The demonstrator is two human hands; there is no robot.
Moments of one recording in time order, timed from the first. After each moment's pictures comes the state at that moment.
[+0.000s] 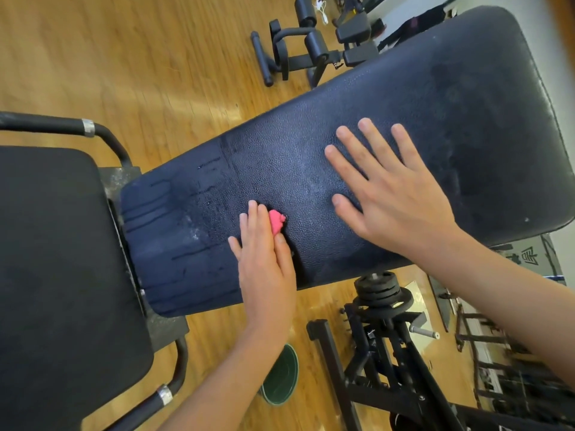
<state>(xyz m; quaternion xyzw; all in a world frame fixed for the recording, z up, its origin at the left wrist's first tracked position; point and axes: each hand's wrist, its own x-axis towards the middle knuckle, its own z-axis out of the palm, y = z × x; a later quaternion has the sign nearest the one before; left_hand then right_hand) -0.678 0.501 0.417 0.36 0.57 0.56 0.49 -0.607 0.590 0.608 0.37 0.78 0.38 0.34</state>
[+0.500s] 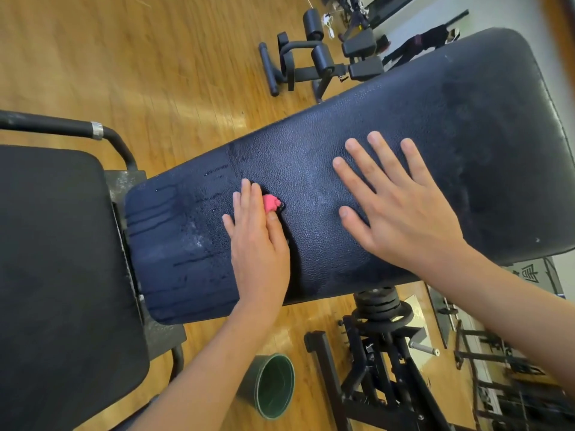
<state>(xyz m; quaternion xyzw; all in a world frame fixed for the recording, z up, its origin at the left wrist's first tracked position) -0.689 0.547 0.412 0.33 0.58 0.58 0.47 -0.606 0.591 0.610 0.37 0.77 0.38 0.35</state>
